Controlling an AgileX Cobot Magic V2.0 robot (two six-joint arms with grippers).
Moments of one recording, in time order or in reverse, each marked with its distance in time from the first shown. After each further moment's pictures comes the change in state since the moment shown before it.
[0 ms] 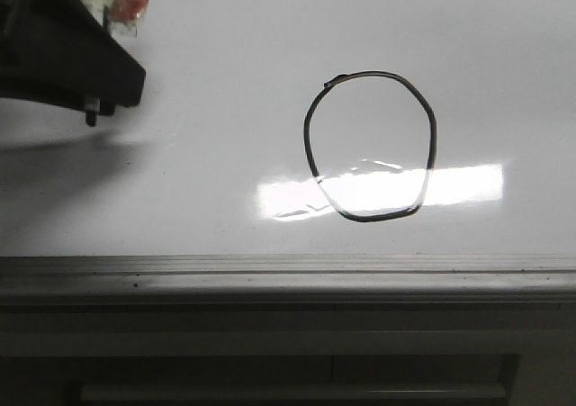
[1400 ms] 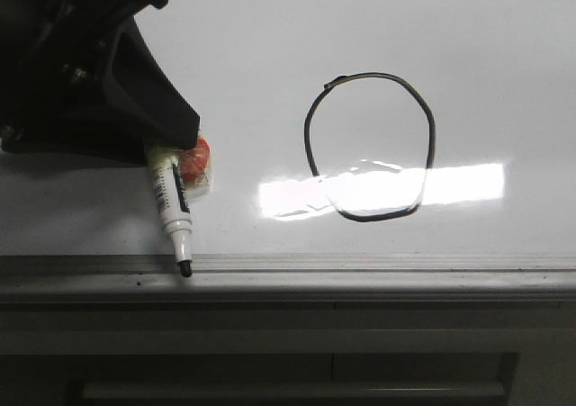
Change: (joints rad) left arm -0.004 0.129 -0.017 -0.125 -0.016 -0.004; right arm 0.000 -0.019 0.140 0.000 -0.170 0.079
